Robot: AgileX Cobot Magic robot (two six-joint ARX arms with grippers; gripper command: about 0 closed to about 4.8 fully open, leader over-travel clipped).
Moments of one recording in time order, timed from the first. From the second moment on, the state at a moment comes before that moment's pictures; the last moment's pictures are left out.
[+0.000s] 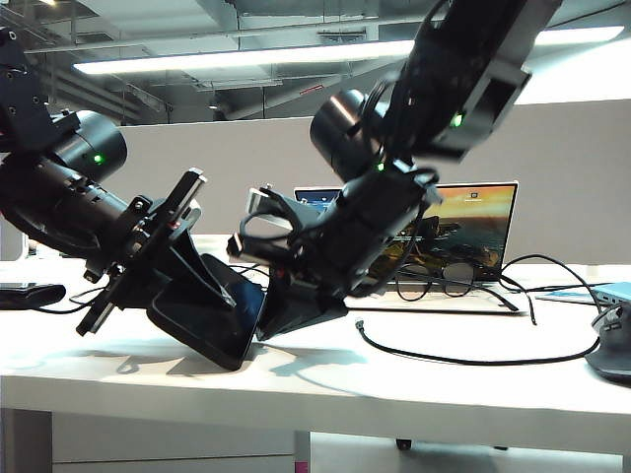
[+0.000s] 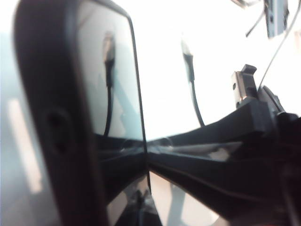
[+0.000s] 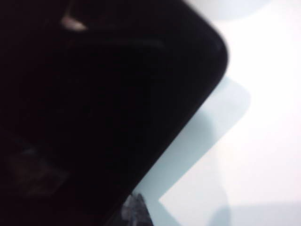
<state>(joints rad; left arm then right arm) -0.24 1.79 0.93 -0.07 0.80 -0.38 0.67 1.99 1.18 0.02 -0.28 0.15</state>
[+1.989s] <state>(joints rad) -0.46 1.11 0.92 -0.09 0.28 0.37 0.63 1.37 1.18 -0.48 -0.16 -0.05</state>
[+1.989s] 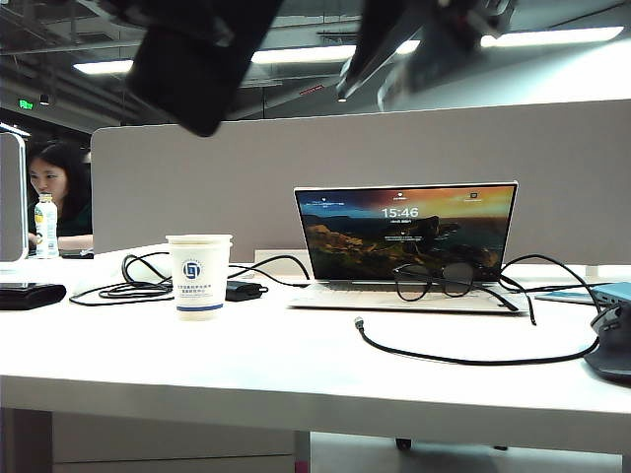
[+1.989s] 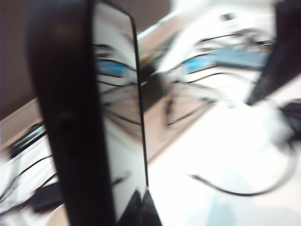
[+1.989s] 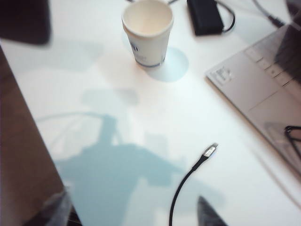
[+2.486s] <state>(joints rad) -0.45 1.08 0.92 -0.06 0.15 0.25 0.60 1.77 1.18 -0.20 -0.09 0.11</state>
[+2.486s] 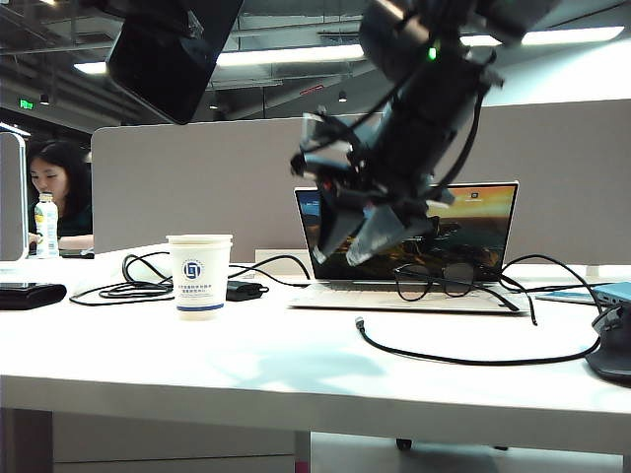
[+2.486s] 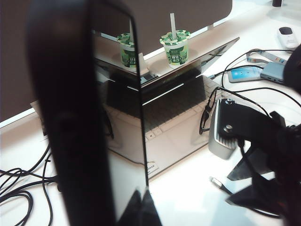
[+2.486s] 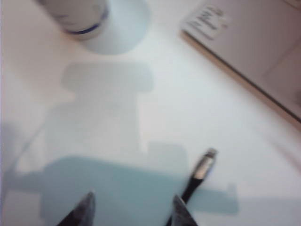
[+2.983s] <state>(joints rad) -0.45 1.09 0.92 -0.06 0.15 0.25 0.56 1.93 1.18 -0.07 -0.05 0.16</state>
